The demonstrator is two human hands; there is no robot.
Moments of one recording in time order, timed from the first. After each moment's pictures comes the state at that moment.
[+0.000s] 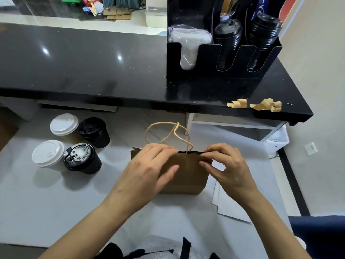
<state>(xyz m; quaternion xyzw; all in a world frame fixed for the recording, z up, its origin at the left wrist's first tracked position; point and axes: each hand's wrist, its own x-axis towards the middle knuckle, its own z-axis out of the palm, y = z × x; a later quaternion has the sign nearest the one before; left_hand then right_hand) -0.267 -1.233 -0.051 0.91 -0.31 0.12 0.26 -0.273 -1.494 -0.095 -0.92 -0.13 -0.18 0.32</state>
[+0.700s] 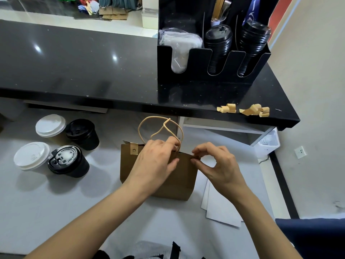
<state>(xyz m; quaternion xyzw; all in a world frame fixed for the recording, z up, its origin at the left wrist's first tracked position) -0.236 -1.290 -0.060 0.94 -0.22 0.07 0.24 -0.261 -1.502 -0.078 -0.92 -0.11 -0.13 0.36</state>
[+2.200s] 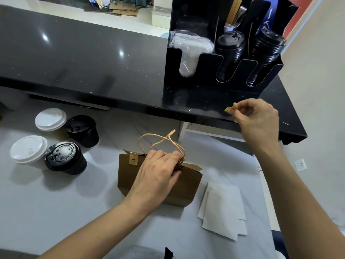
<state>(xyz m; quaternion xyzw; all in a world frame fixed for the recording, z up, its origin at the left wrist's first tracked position) -0.247 -1.296 -0.077 0.94 -0.23 0.12 0.24 -0.149 -1.556 -0.003 -0.93 0.07 -0.24 0.27</state>
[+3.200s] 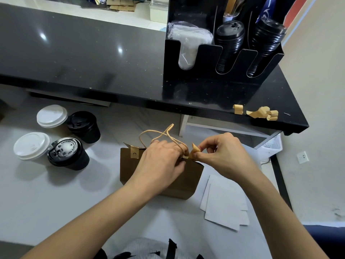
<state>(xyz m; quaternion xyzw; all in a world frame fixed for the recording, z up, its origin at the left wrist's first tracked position) -0.234 -1.301 -0.053 0.95 -0.23 0.06 0.22 -0.229 -1.491 -0.016 -0.94 0.03 0.10 0.33</state>
